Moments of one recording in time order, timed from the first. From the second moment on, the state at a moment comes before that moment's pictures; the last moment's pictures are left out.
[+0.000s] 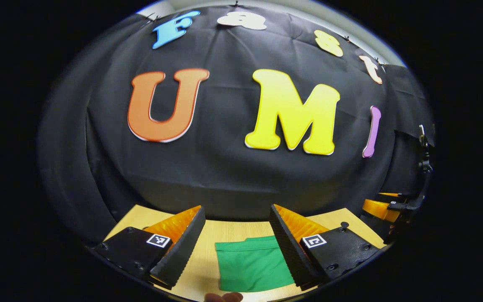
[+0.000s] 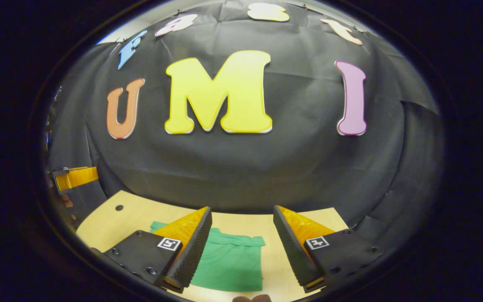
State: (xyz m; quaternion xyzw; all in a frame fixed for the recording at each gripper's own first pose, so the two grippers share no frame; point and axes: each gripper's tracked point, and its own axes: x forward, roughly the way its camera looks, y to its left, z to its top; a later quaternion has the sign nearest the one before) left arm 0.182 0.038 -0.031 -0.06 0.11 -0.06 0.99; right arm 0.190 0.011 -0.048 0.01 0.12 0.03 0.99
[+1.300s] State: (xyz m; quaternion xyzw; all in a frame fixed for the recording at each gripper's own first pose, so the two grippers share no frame) left arm -0.039 -0.016 -0.012 -0.03 0.05 -0.04 1.00; right arm -0.052 0.030 -0.043 -0.02 0.06 0.01 1.00
